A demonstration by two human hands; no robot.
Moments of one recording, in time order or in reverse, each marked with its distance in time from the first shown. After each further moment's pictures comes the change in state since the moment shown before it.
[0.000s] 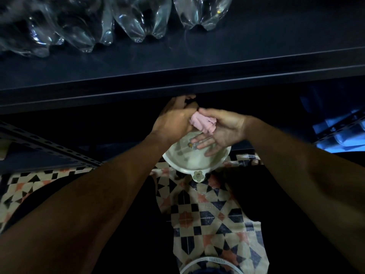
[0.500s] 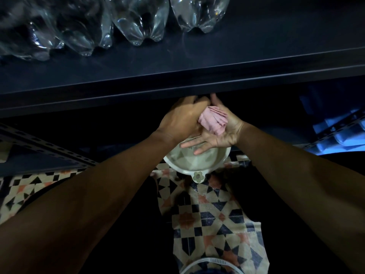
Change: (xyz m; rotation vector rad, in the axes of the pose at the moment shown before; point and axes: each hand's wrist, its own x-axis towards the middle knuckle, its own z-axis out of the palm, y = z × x) left_hand 0.008 0.031 -0.014 -0.011 -0.016 0.050; right_hand -0.004 0.003 0.020 0.569 -0.363 -0.105
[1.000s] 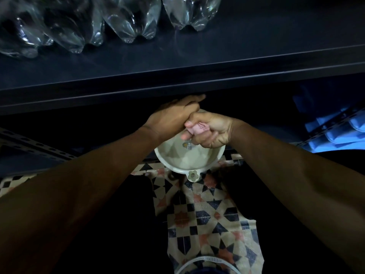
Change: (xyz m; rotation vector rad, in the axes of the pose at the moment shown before) left_hand 0.004 -0.015 -0.009 0.064 -0.181 0.091; right_hand 0.006 0.001 0.020 -0.357 0.081 0.070
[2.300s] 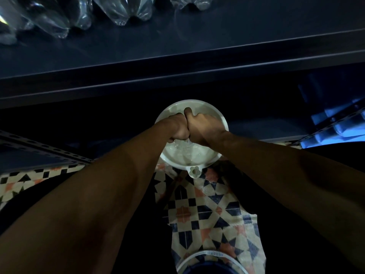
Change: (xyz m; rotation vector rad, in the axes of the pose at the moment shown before) left_hand 0.030 -0.017 0.055 -0.252 -0.541 -0.644; right_hand 0.049 0.035 -0.020 -1.786 1.046 -0.188
